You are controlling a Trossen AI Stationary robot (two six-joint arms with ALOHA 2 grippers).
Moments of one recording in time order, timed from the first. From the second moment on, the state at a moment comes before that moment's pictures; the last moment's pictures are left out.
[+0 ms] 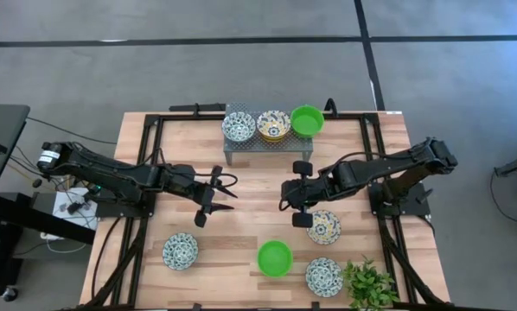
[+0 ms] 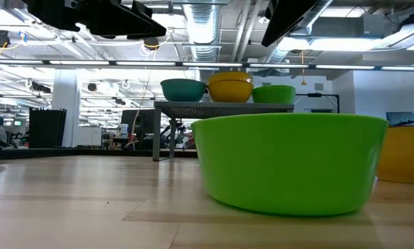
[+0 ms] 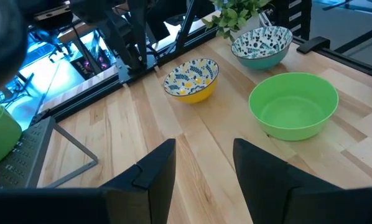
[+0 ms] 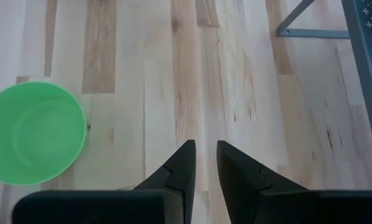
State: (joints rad) left arm -0.16 1.11 0.59 0.17 0.05 0.47; right arm 0.26 1.53 1.36 -0.86 0.29 0.18
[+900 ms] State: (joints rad) left arm -0.16 1.11 0.59 0.19 0.05 0.47; right arm 0.30 1.53 1.36 -0.85 0.23 0.18
